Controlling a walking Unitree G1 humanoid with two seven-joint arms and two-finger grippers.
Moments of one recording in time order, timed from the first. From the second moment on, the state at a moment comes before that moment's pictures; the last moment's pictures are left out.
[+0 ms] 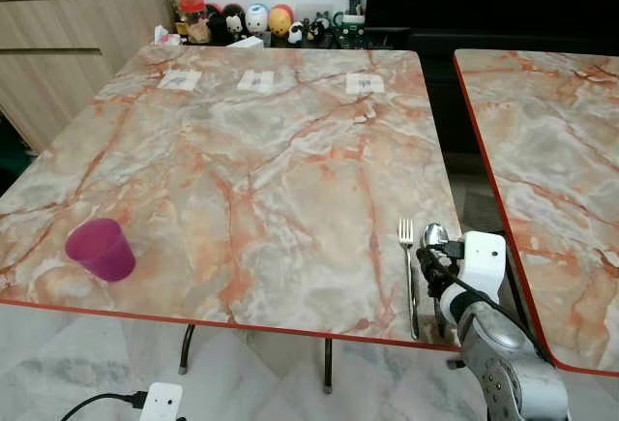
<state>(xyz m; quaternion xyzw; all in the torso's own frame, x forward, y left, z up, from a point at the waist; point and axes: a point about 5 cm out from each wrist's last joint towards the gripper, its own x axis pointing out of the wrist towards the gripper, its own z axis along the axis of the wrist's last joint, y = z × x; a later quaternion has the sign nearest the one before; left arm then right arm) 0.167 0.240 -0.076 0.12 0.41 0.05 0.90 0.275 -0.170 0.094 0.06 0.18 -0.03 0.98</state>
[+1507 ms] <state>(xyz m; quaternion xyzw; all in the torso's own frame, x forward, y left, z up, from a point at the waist) 0.167 0.242 -0.075 0.12 0.41 0.05 0.90 0.274 -0.175 0.078 0.07 0.22 -0.03 0.97</state>
